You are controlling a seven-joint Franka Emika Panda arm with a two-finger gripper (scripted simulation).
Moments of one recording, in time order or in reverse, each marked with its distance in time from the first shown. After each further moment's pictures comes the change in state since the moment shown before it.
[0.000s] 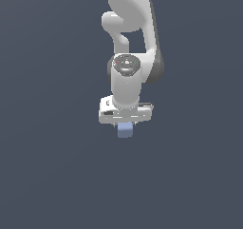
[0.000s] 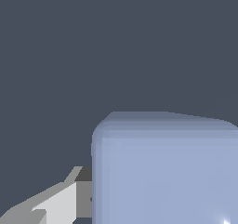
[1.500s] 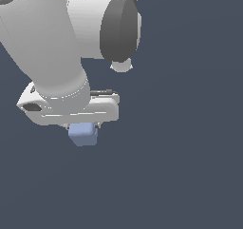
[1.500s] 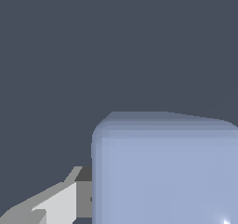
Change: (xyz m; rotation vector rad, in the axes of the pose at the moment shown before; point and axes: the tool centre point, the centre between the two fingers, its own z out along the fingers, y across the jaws) arm 0.085 0.127 -0.150 -0.001 0.000 0.000
